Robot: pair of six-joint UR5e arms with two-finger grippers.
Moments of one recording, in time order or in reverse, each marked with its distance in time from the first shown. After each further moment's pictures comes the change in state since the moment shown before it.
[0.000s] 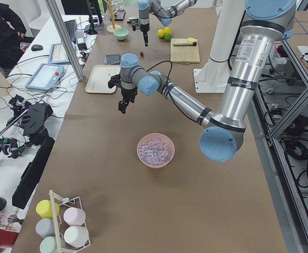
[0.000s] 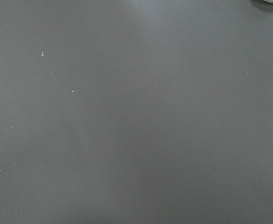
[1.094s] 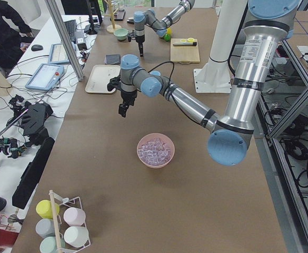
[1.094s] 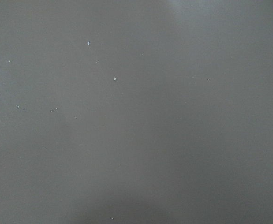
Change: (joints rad) left arm -0.032 0.034 -0.035 0.028 -0.002 0.001; right arm -0.025 0.106 -0.208 0.139 -0.023 0.022
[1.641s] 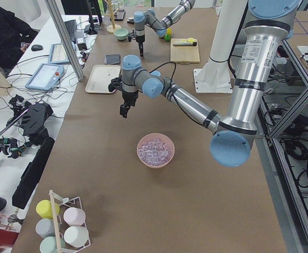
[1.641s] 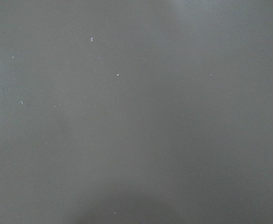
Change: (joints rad) left arm -0.001 0.020 -0.018 -0.001 0.000 0.000; right arm 0.002 -0.006 -0.002 -0.001 0.000 0.002
